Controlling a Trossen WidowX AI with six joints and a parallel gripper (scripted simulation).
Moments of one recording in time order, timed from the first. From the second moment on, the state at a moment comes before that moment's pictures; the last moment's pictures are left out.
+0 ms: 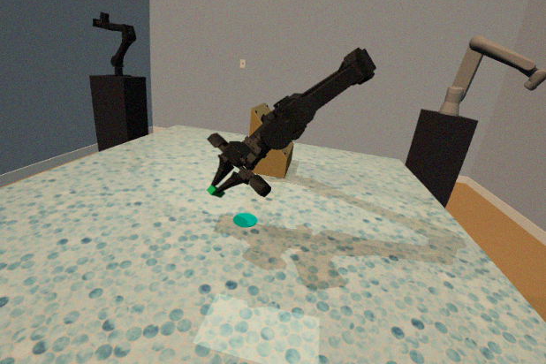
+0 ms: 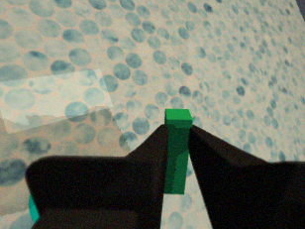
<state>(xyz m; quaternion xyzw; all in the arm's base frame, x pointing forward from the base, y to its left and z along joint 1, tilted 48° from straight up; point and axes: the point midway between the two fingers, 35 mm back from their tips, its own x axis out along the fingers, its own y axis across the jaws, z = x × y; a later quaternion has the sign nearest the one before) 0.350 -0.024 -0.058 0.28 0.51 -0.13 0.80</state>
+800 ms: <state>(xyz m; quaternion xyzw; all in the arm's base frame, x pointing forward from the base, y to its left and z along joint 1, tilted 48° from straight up) 0.351 -0.022 -0.054 0.28 0.45 -0.16 0.83</state>
